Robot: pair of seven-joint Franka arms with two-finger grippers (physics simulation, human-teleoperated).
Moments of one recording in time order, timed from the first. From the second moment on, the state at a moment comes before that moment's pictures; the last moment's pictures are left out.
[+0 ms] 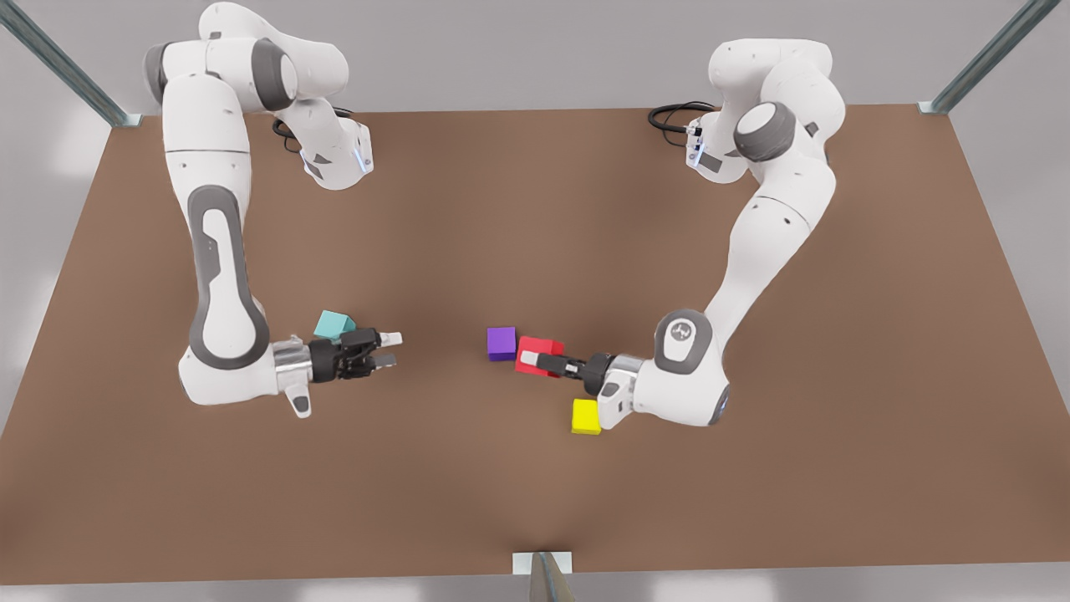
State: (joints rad) left arm -0.04 1.14 -0.83 -0.96 -0.53 1.98 -0.14; right arm 0.20 0.55 -0.14 -1.63 1.24 1.61 -0.77
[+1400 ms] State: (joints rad) left arm -0.13 1.20 -0.84 -0.96 -0.69 2.26 0.26; right arm 0.29 0.67 0.07 -1.64 1.75 1.97 -2.26
